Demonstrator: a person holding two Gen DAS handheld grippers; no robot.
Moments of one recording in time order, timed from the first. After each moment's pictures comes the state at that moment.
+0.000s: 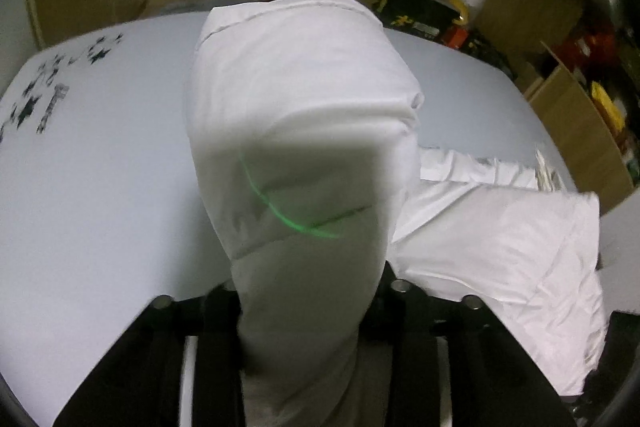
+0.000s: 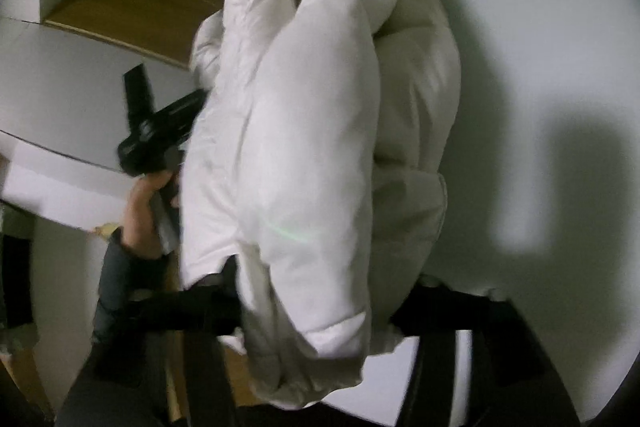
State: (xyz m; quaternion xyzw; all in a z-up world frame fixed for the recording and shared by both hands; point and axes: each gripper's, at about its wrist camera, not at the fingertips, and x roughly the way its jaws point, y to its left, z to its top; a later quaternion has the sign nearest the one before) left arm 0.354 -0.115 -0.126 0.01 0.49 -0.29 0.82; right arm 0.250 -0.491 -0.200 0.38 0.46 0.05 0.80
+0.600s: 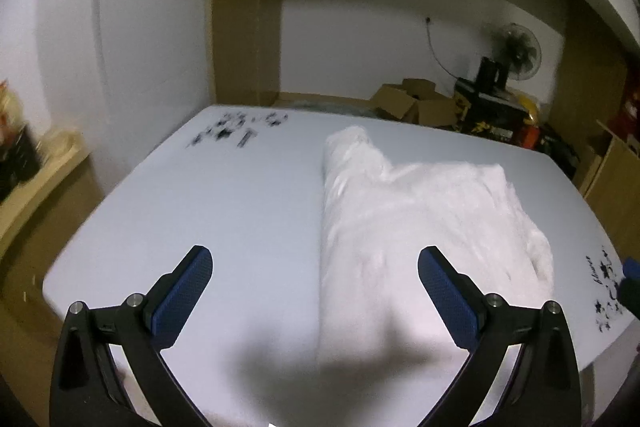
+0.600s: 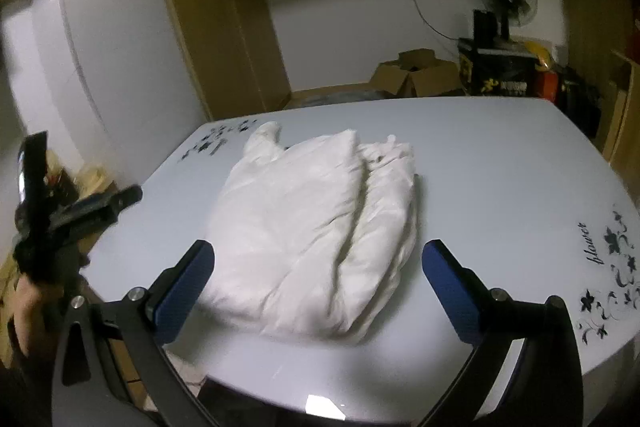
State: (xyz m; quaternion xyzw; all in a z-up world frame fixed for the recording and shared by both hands) left arm 0.055 -0.005 -0.026 -0.02 0.31 -0.09 0.95; right arm 0.134 -0.394 -0.033 0.08 0.32 -0.01 0.94
